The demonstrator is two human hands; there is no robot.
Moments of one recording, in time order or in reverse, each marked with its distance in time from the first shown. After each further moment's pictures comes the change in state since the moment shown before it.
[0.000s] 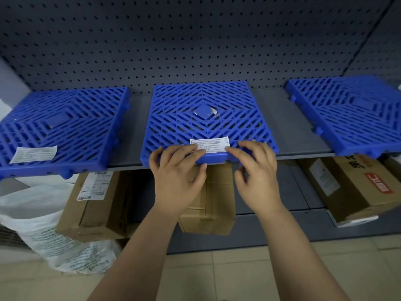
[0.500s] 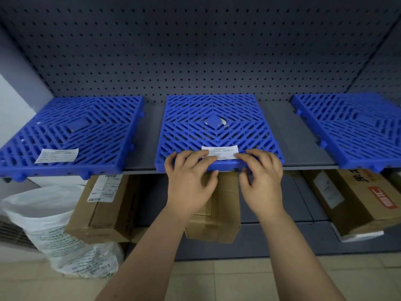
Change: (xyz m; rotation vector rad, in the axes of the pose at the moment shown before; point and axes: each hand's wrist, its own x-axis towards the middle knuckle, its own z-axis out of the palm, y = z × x) left_hand 0.007 0.005 -0.009 -0.002 -0.124 -0.049; right_hand 0.006 -0.011 0.004 -0.017 0.061 0.070
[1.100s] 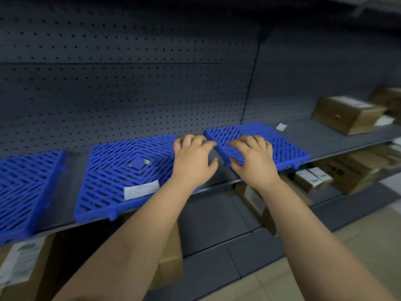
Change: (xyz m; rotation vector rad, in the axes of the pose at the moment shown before) left_hand 0.120 0.183 0.030 0.037 -0.247 0.313; right_hand 0.066 0.093 -0.177 -0.480 0.008 0.028
